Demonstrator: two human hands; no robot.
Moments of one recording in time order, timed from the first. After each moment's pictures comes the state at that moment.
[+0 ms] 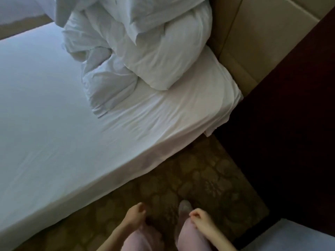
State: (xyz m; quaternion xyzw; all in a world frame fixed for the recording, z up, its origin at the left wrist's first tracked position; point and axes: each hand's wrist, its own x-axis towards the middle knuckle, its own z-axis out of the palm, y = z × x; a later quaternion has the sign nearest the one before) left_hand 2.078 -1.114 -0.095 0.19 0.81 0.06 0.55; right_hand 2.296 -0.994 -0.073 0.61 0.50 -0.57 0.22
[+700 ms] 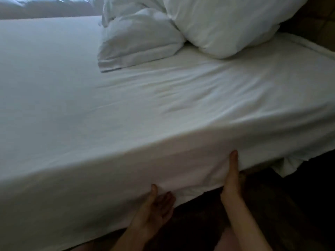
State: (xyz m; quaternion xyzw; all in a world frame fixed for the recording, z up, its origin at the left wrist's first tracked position) left_hand 1.984 -1.017 -0.460 -0.22 0.39 0.68 0.57; right_hand 2.084 -0.837 -0.427 0.56 0.32 -0.62 -0.46
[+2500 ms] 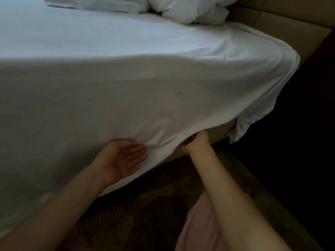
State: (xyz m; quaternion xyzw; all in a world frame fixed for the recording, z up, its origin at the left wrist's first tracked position) left_hand 1.971 -1.013 -0.447 -0.02 0.50 0.59 0.63; right_hand 2.094 -0.841 -0.444 0.51 0.12 -0.76 -0.39
